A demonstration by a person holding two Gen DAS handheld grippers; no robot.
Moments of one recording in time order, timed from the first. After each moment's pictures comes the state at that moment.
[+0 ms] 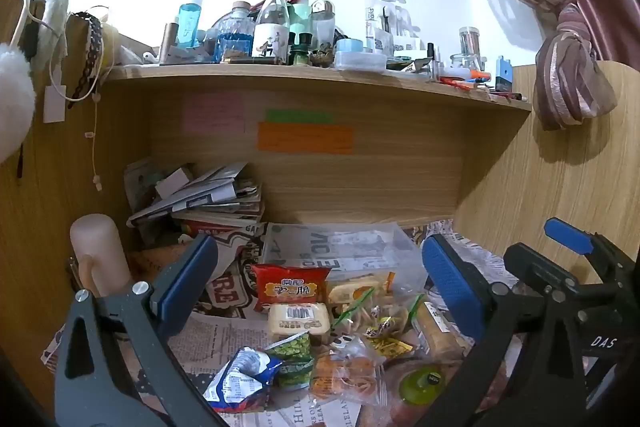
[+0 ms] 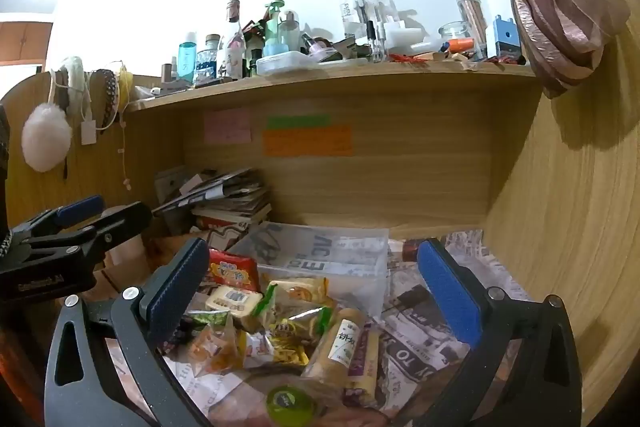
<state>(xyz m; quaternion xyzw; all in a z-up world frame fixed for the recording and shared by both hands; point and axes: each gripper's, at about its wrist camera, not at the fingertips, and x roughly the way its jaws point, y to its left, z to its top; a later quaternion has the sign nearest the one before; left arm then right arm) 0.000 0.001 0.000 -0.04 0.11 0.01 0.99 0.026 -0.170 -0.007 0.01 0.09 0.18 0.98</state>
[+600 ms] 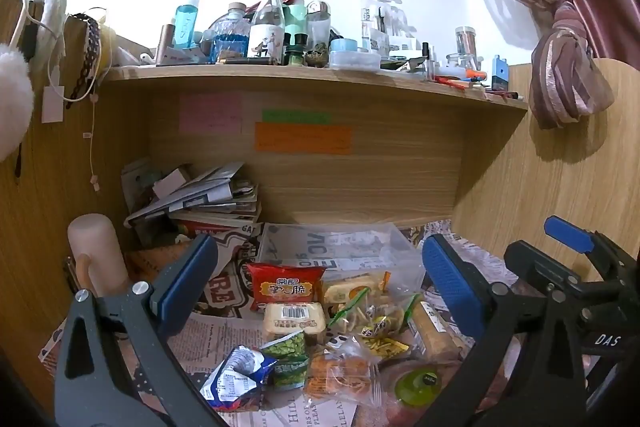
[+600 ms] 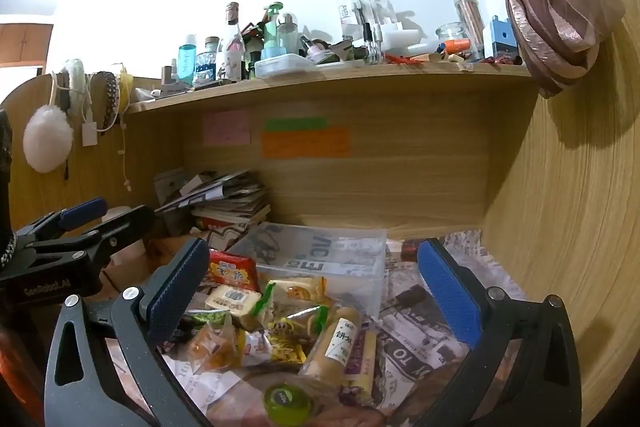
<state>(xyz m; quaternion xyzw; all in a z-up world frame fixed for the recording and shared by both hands) -0.001 -0.004 0.000 -0.03 0.10 0.00 0.99 0.020 -0.172 -0.003 0.01 0.10 0.18 0.98</state>
